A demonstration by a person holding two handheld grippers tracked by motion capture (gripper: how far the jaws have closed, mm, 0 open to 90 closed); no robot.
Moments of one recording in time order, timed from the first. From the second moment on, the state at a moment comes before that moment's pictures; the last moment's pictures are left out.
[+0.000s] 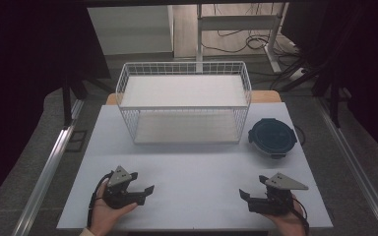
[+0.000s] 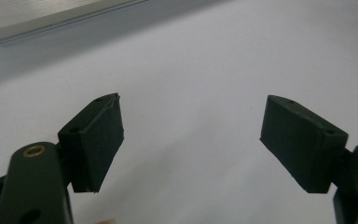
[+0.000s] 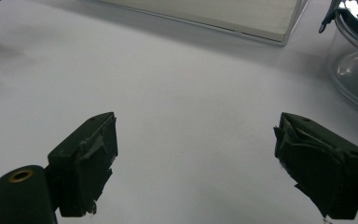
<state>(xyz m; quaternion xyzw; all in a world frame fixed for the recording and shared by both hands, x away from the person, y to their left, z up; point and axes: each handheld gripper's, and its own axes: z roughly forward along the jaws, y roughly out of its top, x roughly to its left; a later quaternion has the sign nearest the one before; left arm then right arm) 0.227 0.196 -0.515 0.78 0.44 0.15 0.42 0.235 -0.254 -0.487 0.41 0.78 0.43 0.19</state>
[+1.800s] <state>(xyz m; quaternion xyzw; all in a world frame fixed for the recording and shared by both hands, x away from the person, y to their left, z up) 0.227 0.200 -0.514 0.78 0.44 0.15 0.42 0.247 -0.263 -0.464 0.41 0.79 0.43 0.16</state>
